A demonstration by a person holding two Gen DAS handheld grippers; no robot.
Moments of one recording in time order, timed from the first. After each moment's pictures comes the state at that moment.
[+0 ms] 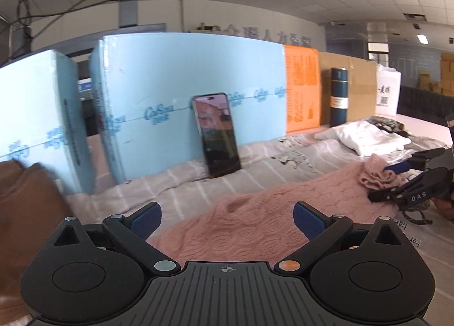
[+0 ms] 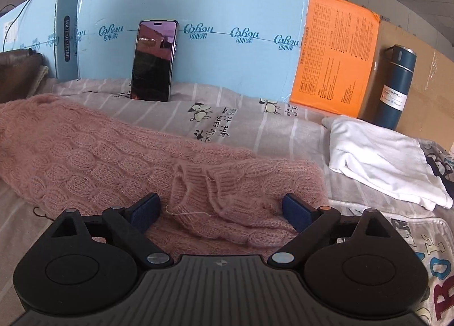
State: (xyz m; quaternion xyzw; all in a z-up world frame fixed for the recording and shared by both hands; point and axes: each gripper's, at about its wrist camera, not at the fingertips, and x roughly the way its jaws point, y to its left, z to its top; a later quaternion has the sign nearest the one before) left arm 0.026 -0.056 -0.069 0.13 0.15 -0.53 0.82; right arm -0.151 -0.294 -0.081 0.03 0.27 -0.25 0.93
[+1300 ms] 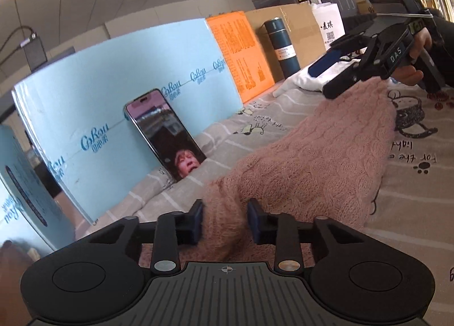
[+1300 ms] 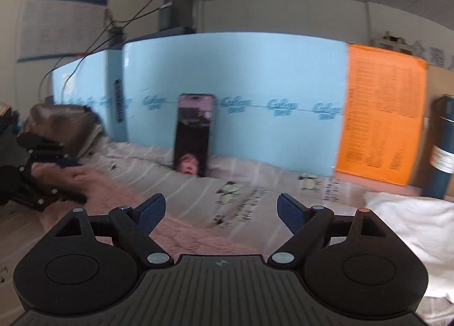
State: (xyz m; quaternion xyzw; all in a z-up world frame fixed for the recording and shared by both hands) left arm -0.001 -0.088 -0.102 0.31 0.04 -0.57 0.76; right arm -0.130 -0.331 -0.038 -0.03 0.20 -0.01 0.98
